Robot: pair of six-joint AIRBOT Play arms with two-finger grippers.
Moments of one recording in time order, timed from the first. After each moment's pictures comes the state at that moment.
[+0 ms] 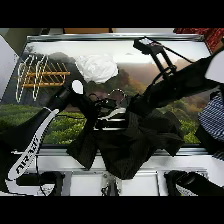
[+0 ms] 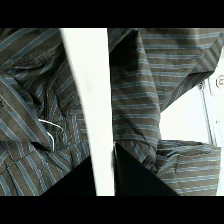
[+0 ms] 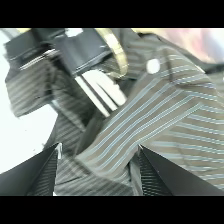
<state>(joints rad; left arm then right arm) -0.44 -1.54 1.31 0.99 -1.60 -0.23 0.47 -1.17 1.76 -1.16 1.68 1.46</state>
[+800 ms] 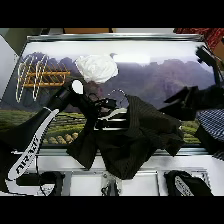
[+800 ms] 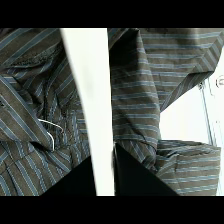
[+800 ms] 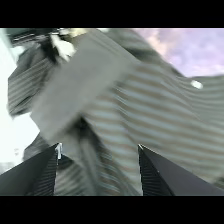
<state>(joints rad) -0.44 -1.54 1.31 0.99 -1.60 -0.23 -0.22 -0.90 1.22 -0.70 1.65 0.78</state>
